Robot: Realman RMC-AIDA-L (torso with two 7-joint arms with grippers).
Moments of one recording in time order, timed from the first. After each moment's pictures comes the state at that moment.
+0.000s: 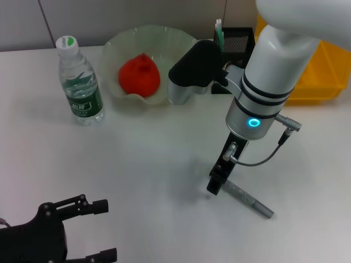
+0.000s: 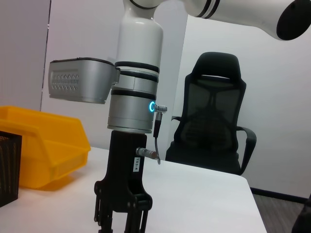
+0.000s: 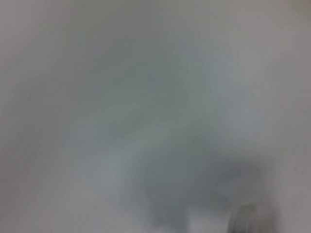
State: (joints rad) left arm -0.24 -2.06 0.87 0.66 1.85 1.90 -1.04; right arm 0.97 2.09 -1.64 -0.86 -2.52 -1.49 2.73
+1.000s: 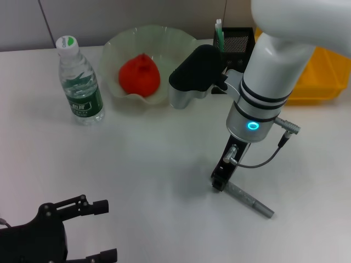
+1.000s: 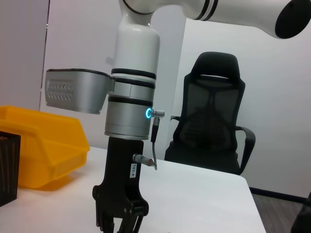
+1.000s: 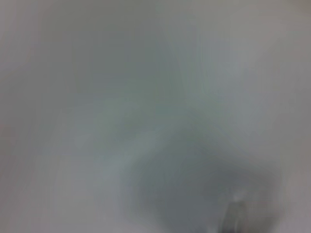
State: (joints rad) left arm -0.24 -2.06 0.87 0.66 1.85 1.90 -1.04; right arm 0.99 2.09 -1.67 -0.81 -2.52 -1.45 2.74
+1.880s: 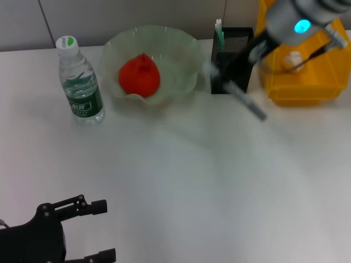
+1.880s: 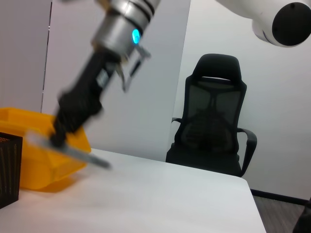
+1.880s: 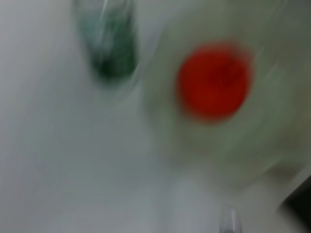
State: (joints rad) left arm -0.24 -2.06 0.86 0.66 1.85 1.91 -1.03; right arm 0.87 2.08 -1.22 -1.32 -2.66 -1.59 2.61
